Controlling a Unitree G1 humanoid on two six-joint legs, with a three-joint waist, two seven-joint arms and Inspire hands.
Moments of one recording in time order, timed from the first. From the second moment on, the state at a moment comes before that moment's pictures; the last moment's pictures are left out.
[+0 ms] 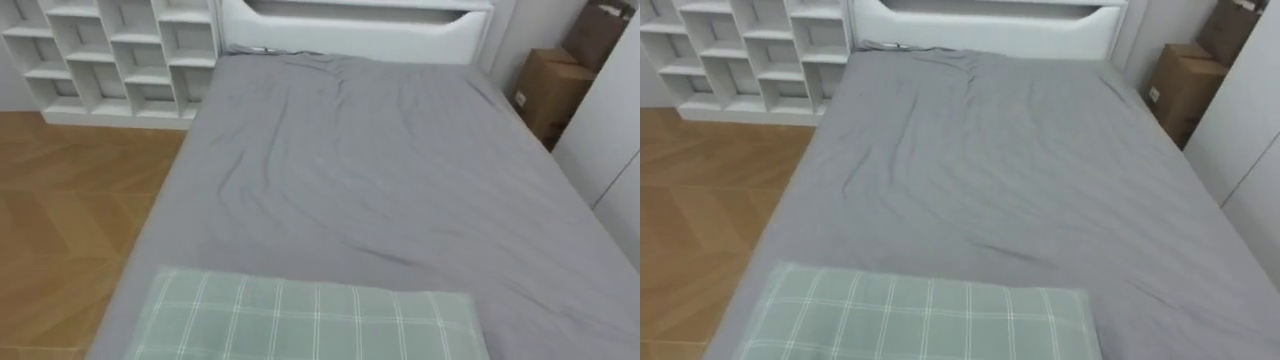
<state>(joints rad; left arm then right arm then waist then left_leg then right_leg) 0.25 0.18 0.21 1.23 0.05 0.08 0.13 0.08 -0.21 -0.08 1.31 0.20 0.05 0.01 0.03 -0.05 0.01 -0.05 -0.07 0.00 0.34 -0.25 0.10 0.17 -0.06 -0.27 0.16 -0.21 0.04</state>
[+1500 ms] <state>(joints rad) 0.19 0.17 0.12 1.16 0.12 0.06 0.17 0.10 -0.21 -0.04 1.31 0.28 0.04 0.04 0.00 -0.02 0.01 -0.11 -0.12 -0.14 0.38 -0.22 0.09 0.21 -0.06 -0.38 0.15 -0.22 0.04</state>
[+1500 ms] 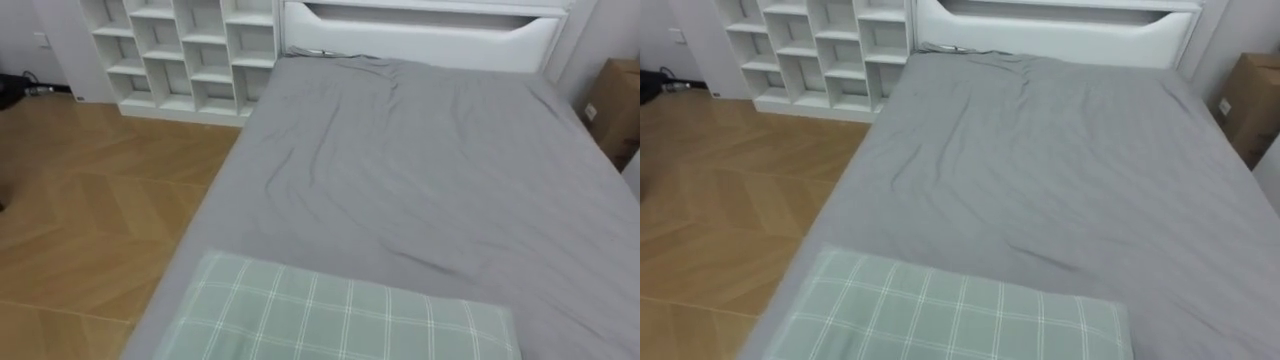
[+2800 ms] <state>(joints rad) 0.18 0.16 0.09 1.16 0.03 0.04 0.15 0.10 -0.22 0.00 1.31 0.39 0.05 0.05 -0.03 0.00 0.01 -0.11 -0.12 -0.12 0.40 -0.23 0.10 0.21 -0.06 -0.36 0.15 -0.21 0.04</state>
